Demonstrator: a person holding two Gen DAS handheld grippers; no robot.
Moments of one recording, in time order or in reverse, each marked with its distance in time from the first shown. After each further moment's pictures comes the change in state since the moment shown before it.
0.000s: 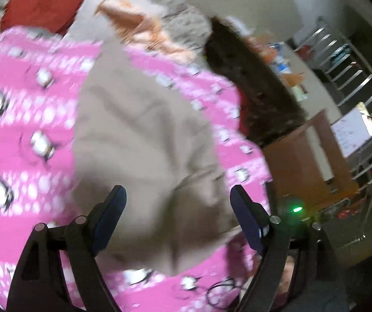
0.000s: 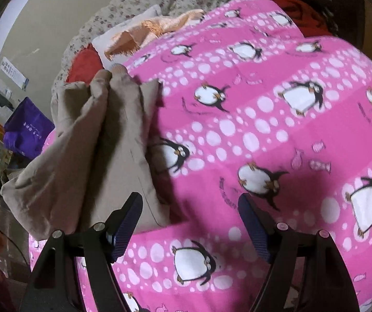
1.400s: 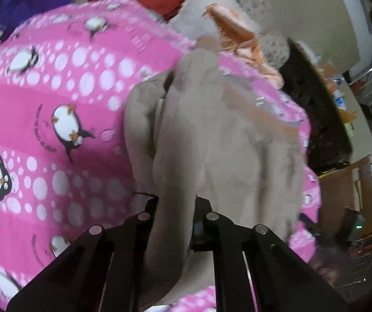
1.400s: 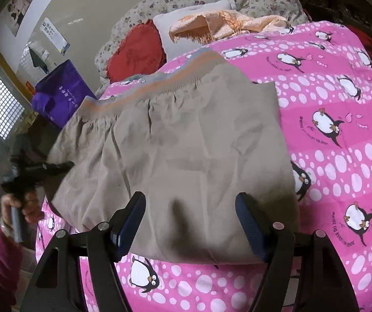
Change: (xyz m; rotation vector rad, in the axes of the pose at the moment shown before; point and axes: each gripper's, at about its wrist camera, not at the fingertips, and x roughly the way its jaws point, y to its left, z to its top) left arm -0.063 0.183 0.021 -0.179 -0.030 0.188; right arm 0.032 0.124 0.008 -0.242 0.012 0.126
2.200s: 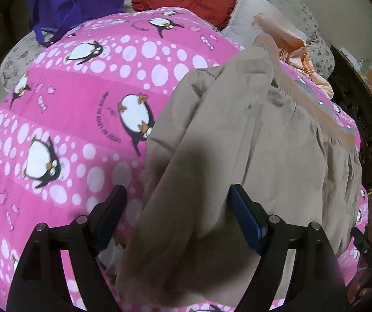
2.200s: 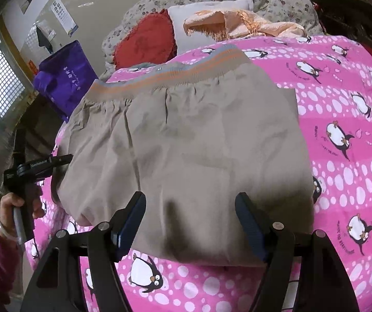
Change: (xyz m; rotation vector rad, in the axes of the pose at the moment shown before) left arm 0.025 0.040 -0.023 -0.048 -0.109 0.313; right arm 0.015 0.026 0.000 -0.096 0.041 -0.030
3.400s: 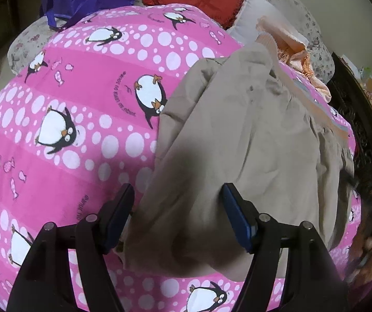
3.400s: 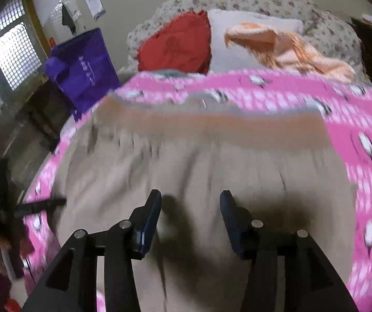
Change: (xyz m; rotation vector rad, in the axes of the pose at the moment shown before) left arm -0.017 0.013 -0.022 -0.062 0.017 -0.017; right arm 0.065 0.045 0.076 -0.194 -0.002 0.014
